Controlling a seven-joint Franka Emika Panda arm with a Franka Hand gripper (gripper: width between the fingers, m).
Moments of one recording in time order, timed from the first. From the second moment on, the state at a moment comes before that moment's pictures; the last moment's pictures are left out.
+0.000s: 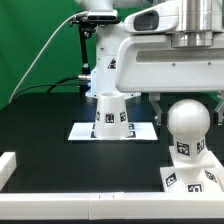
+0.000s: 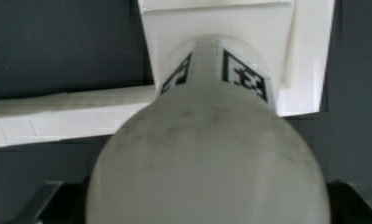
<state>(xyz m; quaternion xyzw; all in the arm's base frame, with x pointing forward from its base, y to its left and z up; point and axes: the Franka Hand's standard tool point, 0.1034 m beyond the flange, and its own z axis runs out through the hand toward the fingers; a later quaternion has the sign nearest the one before) 0.649 0.077 0.128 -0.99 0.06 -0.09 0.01</state>
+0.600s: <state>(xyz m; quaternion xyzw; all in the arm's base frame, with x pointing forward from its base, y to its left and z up) 0.646 0.076 0.124 -0.94 0.32 -0.08 0.02</state>
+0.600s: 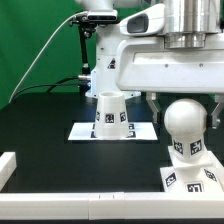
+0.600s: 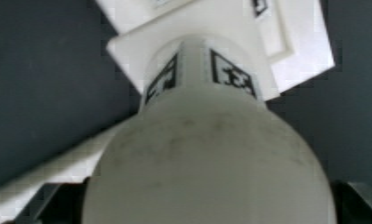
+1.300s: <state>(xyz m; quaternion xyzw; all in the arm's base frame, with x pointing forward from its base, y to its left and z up) 0.642 0.090 0.116 -0.76 0.64 -0.03 0.07</state>
